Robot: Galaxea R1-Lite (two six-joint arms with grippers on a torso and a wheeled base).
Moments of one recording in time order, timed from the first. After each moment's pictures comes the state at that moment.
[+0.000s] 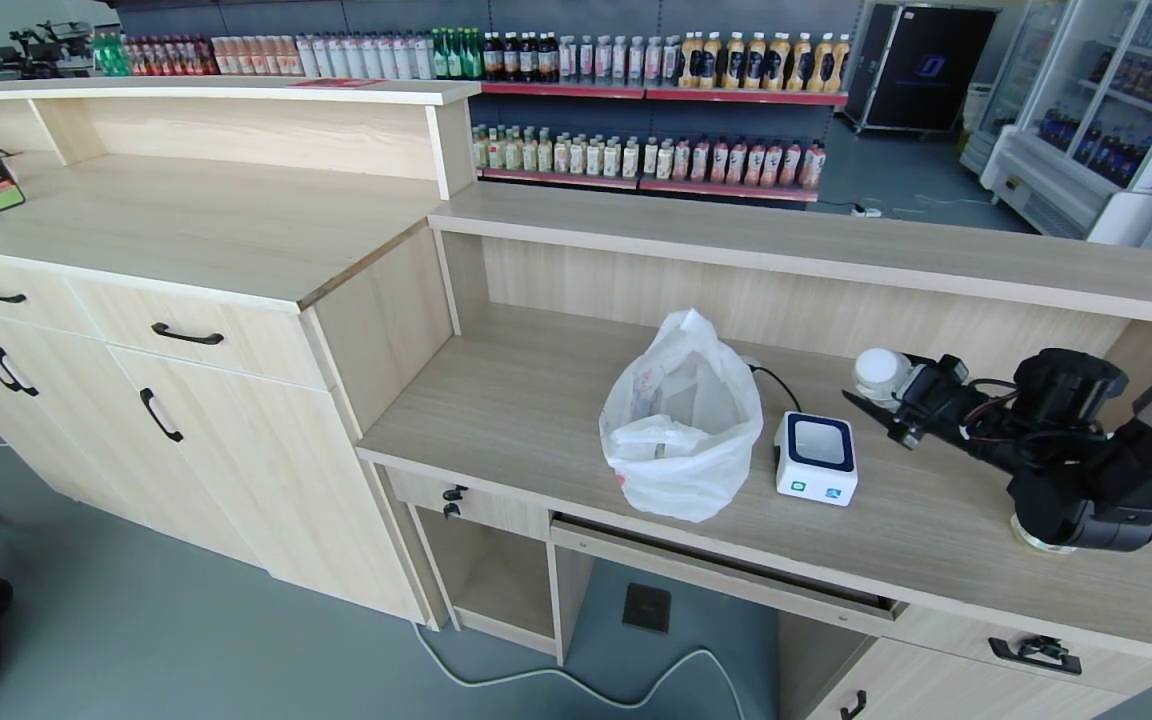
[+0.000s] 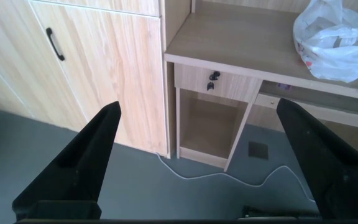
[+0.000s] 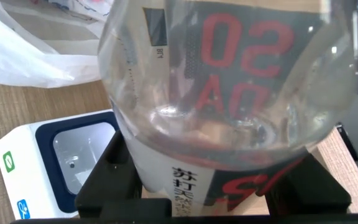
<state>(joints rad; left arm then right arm) 0.00 0.00 0.00 0.00 -0.02 0.00 -0.16 2.30 -1.02 -1.32 0.67 -0.99</state>
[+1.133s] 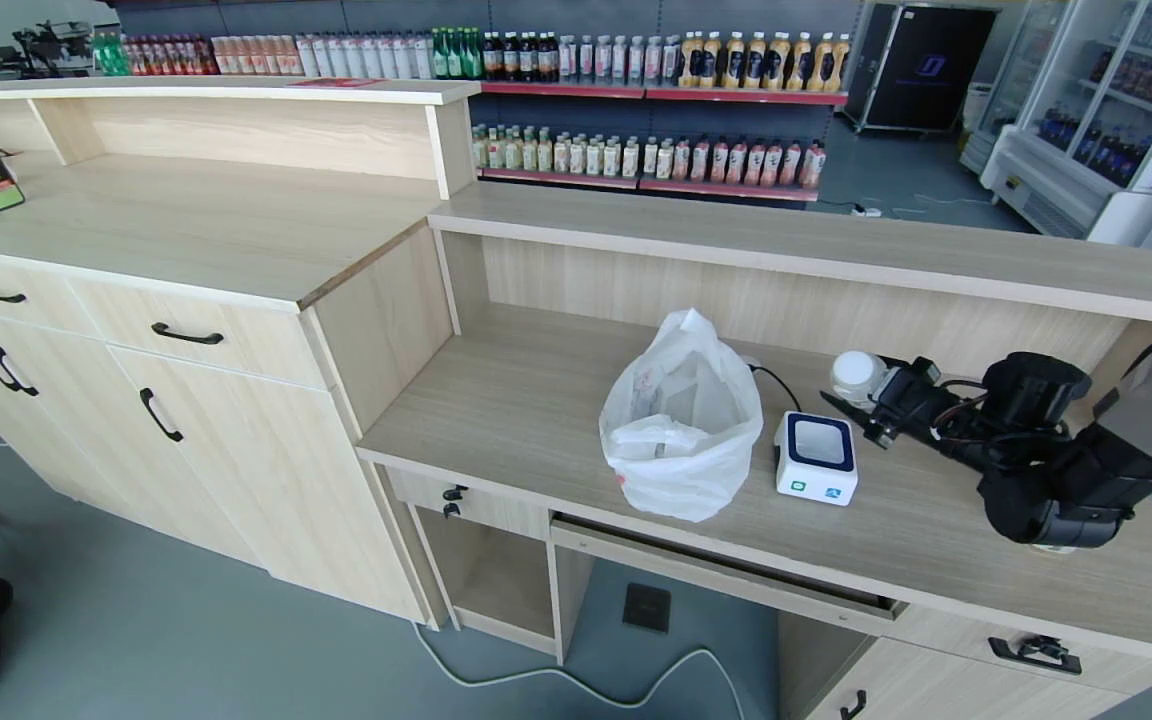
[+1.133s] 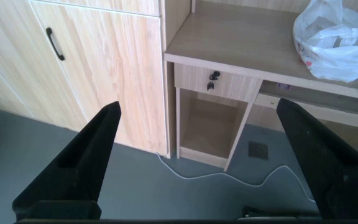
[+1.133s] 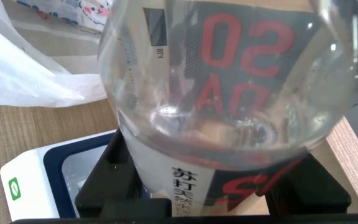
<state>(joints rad) 0.00 0.00 0.00 0.00 -0.02 0.00 -0.12 2.36 -1.08 -1.34 0.67 -0.96</state>
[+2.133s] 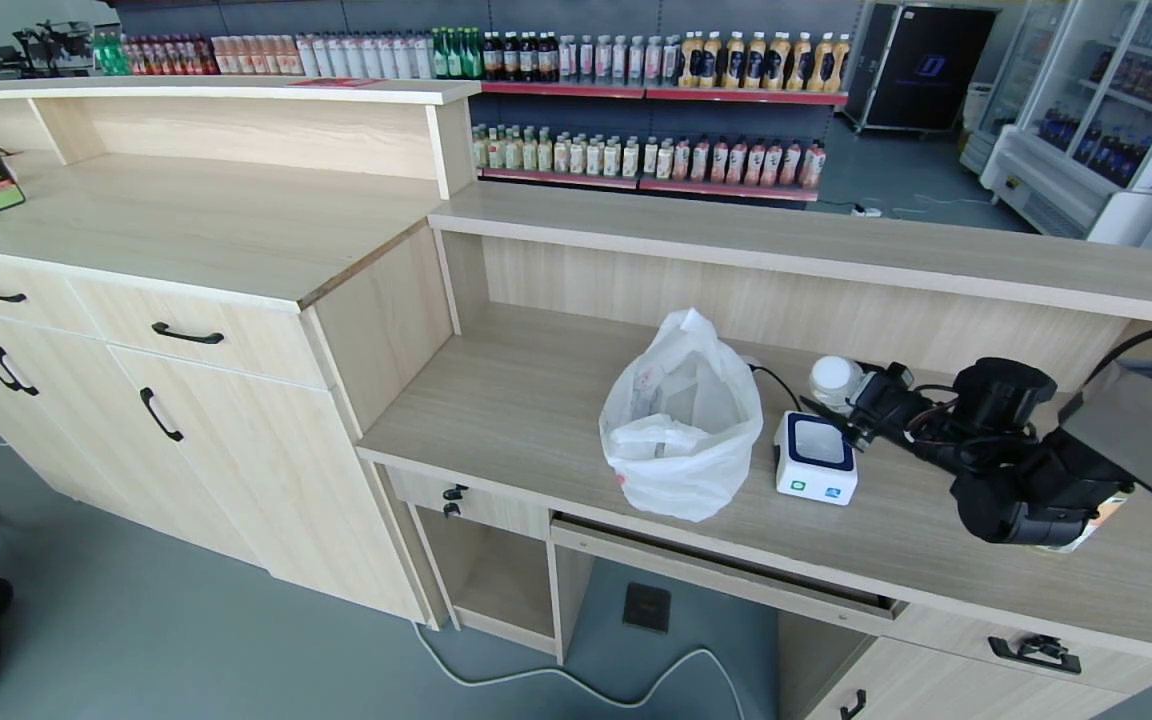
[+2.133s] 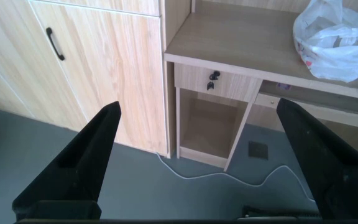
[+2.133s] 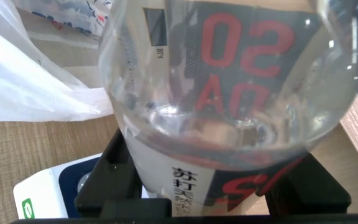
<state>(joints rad) 0.00 0.00 0.00 0.00 -0.02 0.00 -0.08 2.42 -1.14 -1.34 0.66 -0.94</state>
